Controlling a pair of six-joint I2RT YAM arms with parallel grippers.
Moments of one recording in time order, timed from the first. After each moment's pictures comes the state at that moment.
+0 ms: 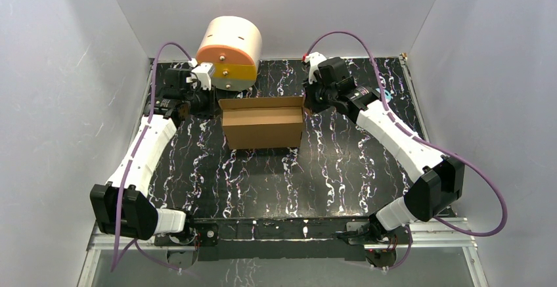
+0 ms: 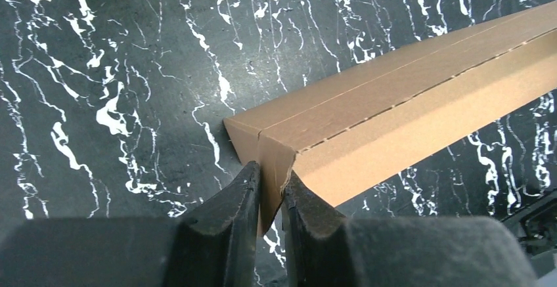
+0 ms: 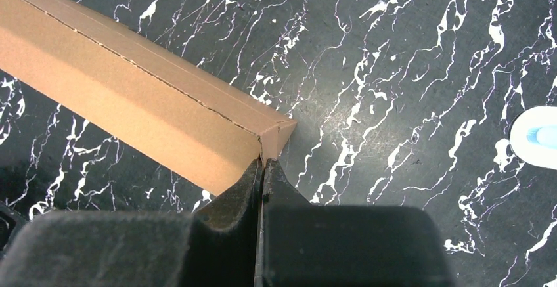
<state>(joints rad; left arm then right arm) -0.16 1.32 1.23 -0.67 0.31 -0.02 0.59 1.47 1.43 -0.64 -0.08 0.09</state>
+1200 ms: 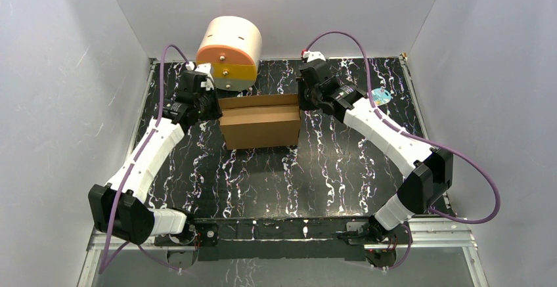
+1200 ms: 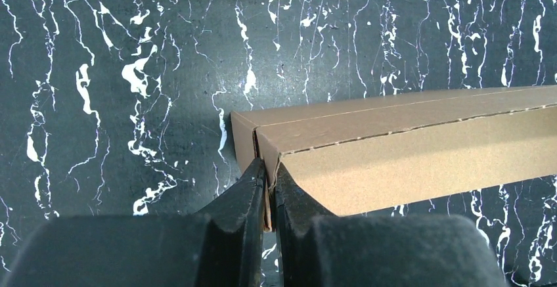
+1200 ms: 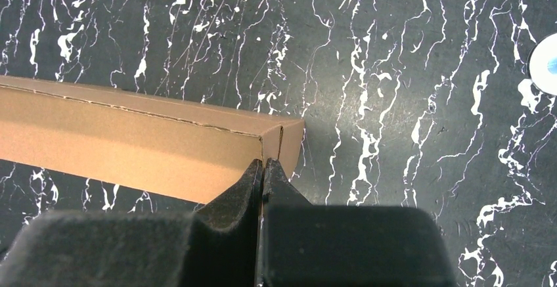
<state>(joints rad) -0.31 1.30 1.23 -0.68 -0.04 -0.32 0.71 1.55 1.52 -0.68 0.21 0.41</state>
